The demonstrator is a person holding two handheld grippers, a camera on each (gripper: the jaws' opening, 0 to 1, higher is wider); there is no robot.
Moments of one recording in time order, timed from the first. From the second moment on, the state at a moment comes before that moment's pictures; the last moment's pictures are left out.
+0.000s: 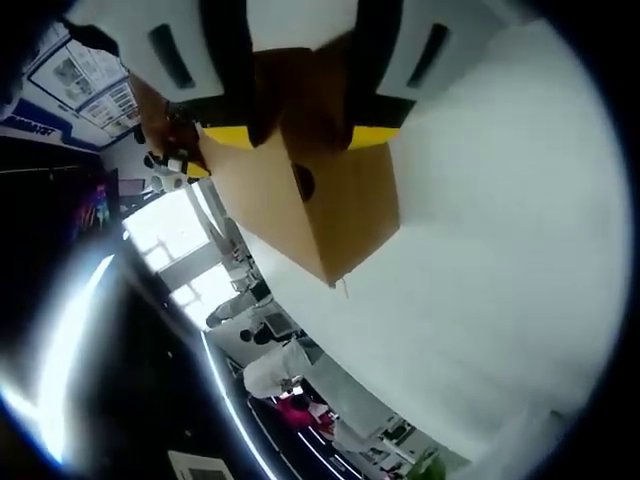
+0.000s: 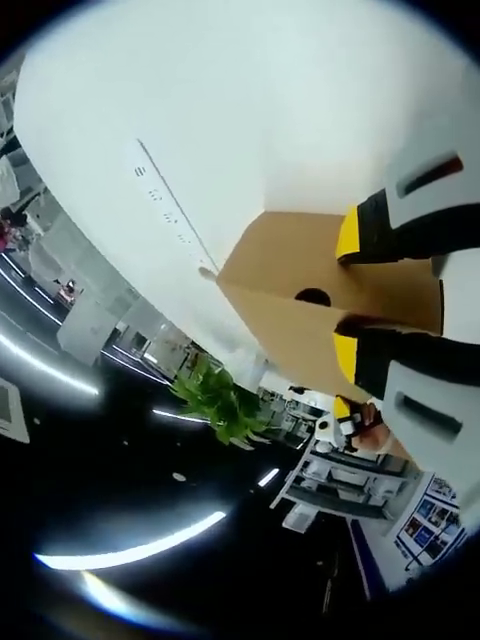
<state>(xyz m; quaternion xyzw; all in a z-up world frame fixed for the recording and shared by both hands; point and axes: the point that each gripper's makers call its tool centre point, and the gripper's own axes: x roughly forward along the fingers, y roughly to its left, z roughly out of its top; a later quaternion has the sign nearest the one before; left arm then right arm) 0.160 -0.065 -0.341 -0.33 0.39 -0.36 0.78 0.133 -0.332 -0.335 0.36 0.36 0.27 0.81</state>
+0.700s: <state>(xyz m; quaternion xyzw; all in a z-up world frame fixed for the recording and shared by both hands) 0.159 -0.066 -0.341 -0.33 0.39 -0.36 0.78 0.137 -0.334 -0.338 0.36 0.36 0.28 0.81</state>
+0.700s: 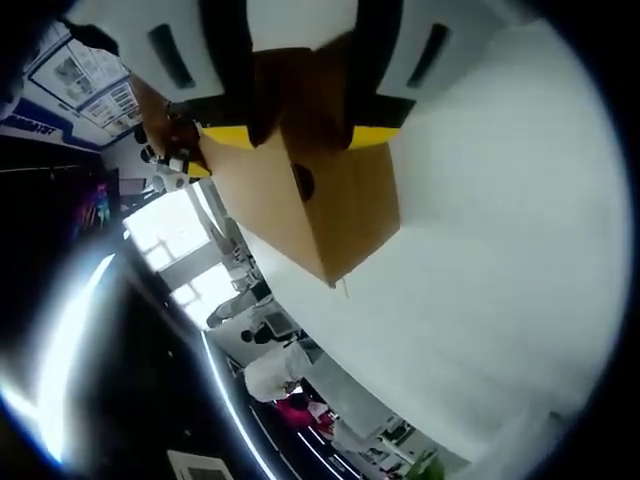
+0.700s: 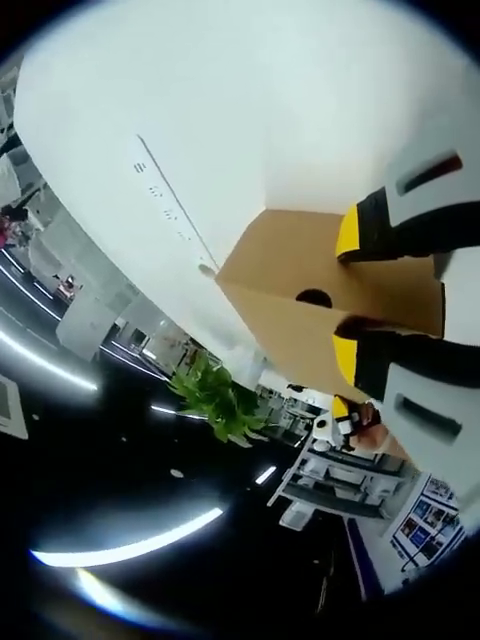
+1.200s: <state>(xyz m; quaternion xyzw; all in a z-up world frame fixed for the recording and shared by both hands) 0.151 -0.070 -0.343 -0.32 0.40 -0.37 0.78 0.124 -0.335 -0.338 0.36 0.37 0.27 0.81</state>
